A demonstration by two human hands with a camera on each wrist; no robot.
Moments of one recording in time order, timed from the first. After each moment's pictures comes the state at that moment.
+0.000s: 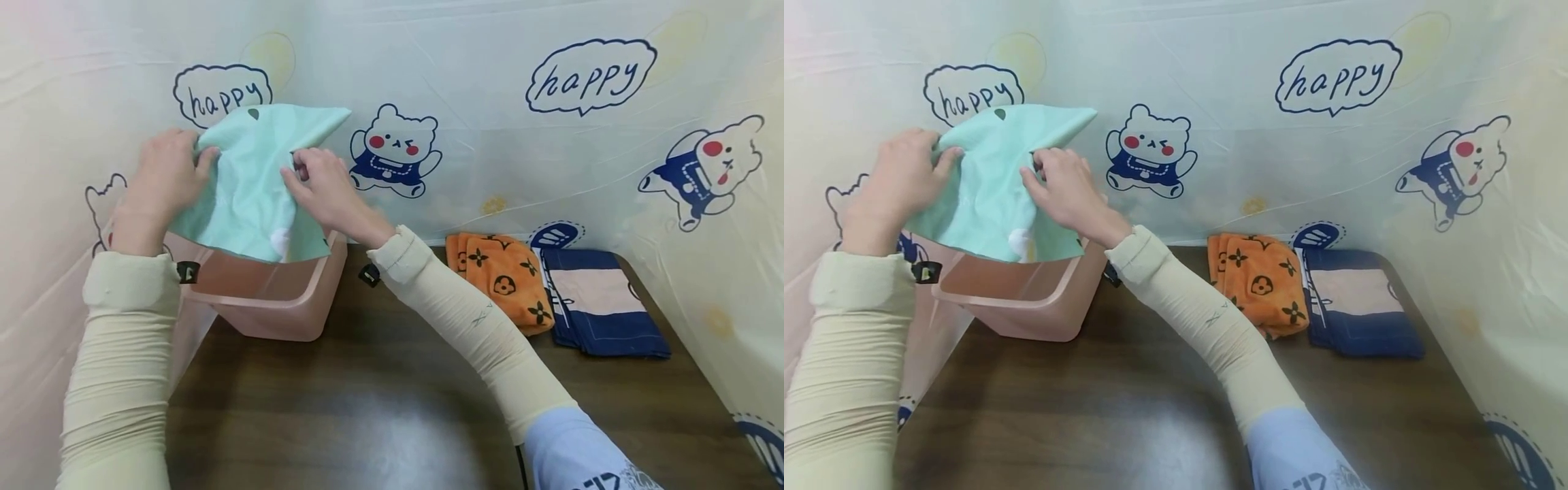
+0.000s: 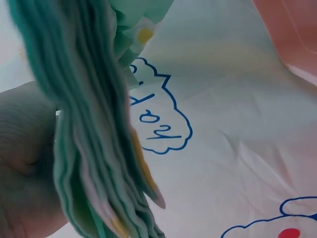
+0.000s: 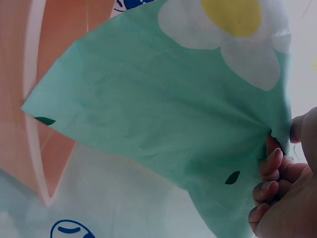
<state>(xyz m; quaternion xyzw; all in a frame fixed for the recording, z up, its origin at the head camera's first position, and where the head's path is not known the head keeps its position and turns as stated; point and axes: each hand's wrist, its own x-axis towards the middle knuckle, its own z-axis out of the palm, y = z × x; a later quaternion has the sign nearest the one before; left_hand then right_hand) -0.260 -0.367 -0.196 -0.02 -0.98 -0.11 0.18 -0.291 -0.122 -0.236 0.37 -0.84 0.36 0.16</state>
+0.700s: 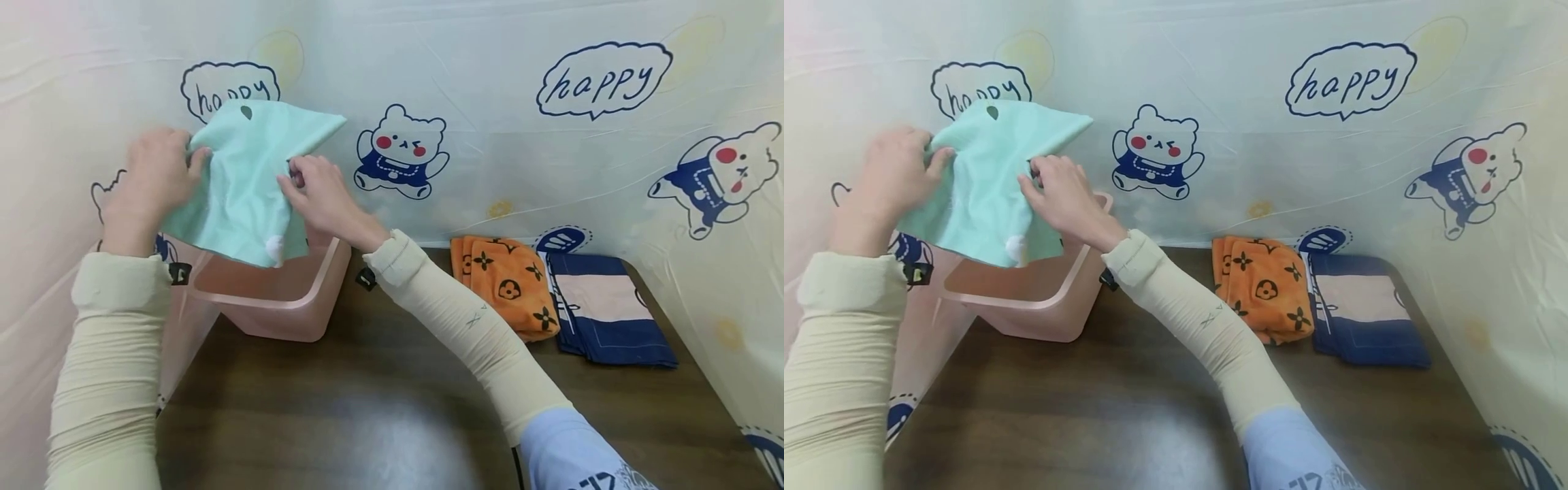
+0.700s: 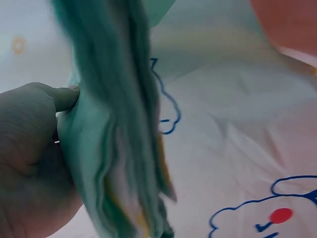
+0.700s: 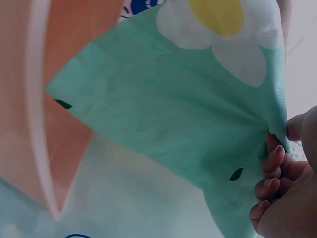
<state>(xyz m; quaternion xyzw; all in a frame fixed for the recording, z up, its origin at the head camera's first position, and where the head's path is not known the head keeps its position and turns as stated) -0.260 -0.388 -0.198 -0.02 -0.98 -0.08 0.17 -0.295 -0.141 -0.247 0.38 -0.84 0.35 0.14</state>
